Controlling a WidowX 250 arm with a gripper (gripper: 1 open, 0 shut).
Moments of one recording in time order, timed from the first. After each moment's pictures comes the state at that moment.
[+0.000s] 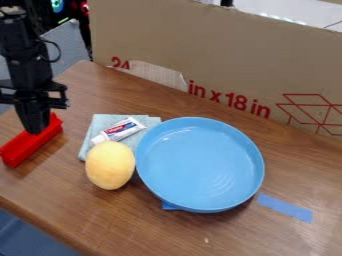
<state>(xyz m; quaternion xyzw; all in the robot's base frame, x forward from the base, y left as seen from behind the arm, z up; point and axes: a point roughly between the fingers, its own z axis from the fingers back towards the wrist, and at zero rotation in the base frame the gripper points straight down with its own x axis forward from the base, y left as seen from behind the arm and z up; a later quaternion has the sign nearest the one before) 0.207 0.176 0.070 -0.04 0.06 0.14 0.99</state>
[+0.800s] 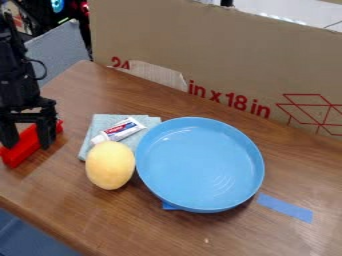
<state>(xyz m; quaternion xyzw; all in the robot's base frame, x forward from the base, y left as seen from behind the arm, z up) 0.231 0.174 0.027 -0.05 0.05 0.16 0.98</state>
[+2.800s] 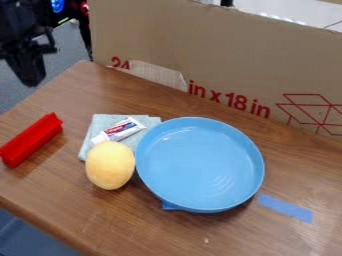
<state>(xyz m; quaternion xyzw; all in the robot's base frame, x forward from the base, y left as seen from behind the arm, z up) 0.270 0.188 0.085 -0.06 -0.03 0.14 0.99</state>
